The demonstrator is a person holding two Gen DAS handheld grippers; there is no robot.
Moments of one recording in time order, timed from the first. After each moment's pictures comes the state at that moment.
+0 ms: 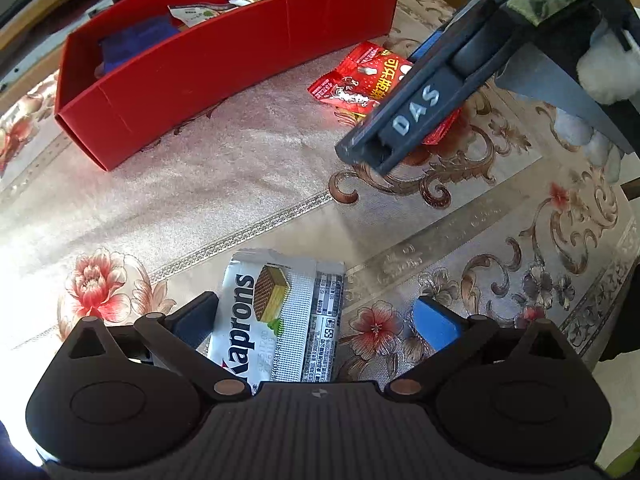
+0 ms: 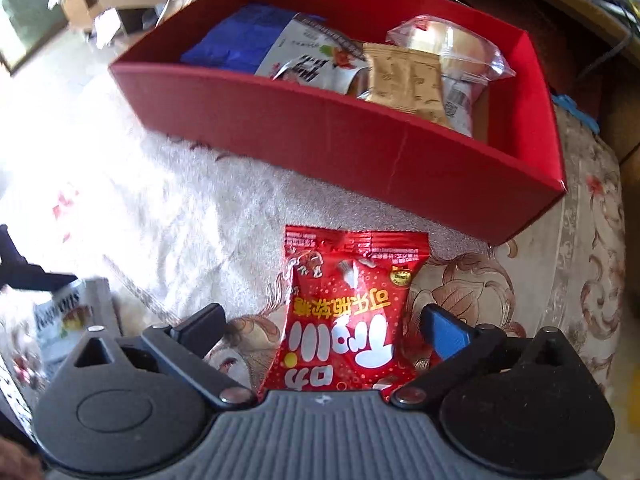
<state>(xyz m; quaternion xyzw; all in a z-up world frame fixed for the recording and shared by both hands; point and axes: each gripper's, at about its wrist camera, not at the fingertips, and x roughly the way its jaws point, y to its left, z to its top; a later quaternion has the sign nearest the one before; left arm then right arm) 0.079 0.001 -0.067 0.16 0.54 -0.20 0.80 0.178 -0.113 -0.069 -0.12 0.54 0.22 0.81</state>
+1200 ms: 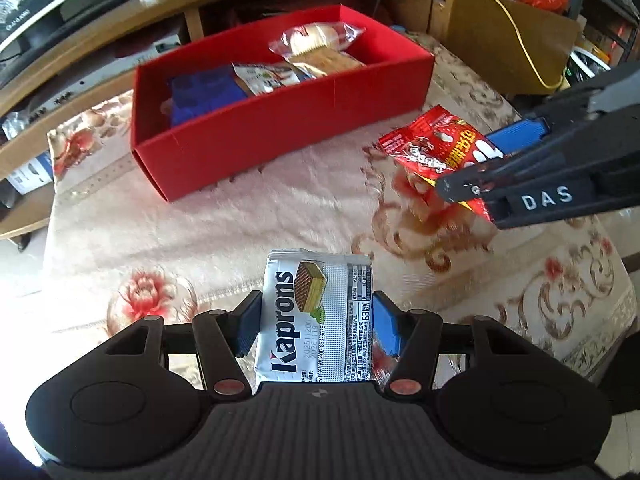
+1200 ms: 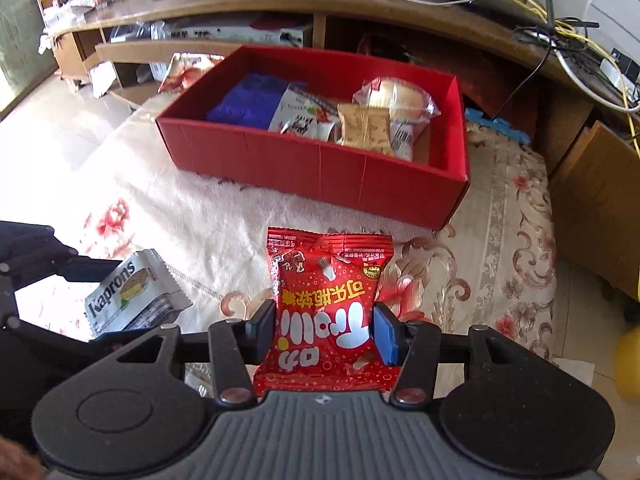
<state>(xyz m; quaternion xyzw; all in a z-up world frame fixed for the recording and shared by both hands) 0.061 0.007 -0.019 0.12 0.49 -0.13 0.86 0.103 -0.148 0.003 -0.08 0.48 0.18 0.85</state>
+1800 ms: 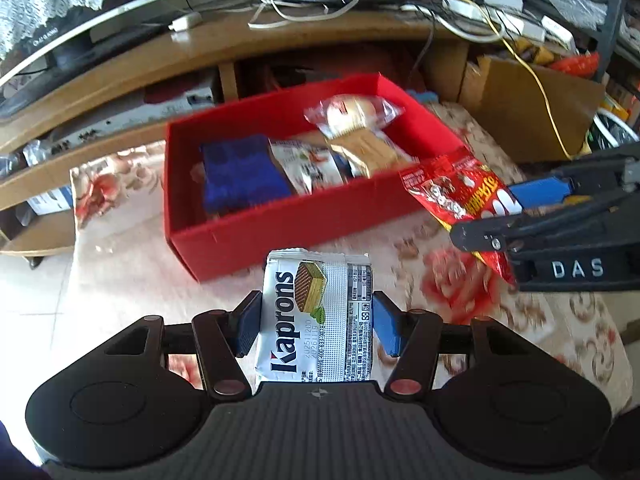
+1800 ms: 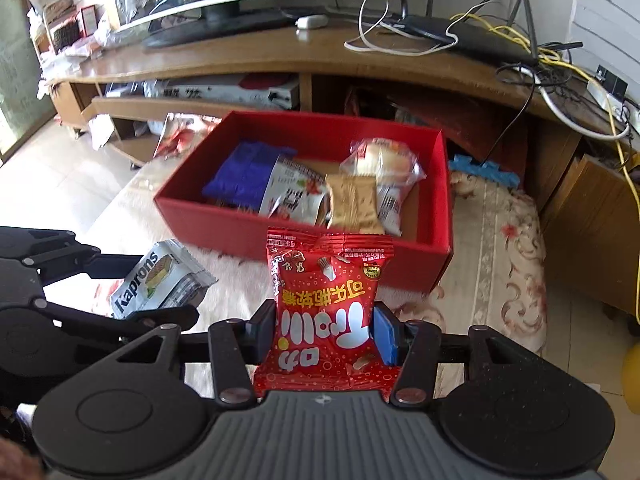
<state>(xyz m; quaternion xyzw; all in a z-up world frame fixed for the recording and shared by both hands) 0.107 0.010 0.016 0.08 0.44 -0.10 0.89 0.129 -0.152 0.037 -0.04 0.44 0.18 0.88</state>
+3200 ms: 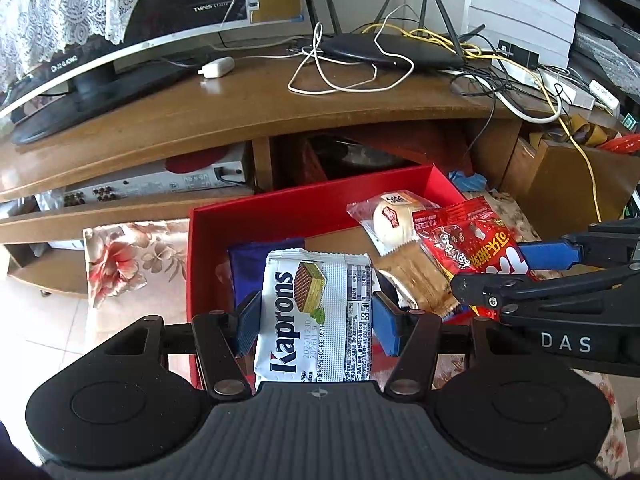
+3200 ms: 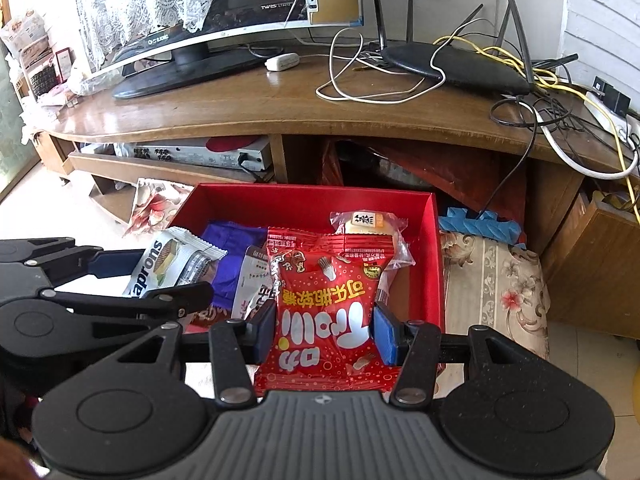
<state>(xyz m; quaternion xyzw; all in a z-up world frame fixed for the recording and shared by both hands) 0.190 0.009 0.045 0.06 0.40 -0.06 0.91 0.205 -0.147 0.052 0.00 0.41 0.16 0.90</state>
